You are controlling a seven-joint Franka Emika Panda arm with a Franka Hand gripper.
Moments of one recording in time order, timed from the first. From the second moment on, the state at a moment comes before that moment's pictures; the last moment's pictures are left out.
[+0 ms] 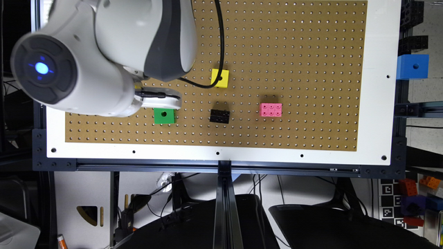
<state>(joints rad) -0.29 0.44 0.00 -1.97 -0.01 2.46 0.52</state>
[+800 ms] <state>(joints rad) -0.29 0.50 0.02 -1.95 -0.01 2.50 0.53</state>
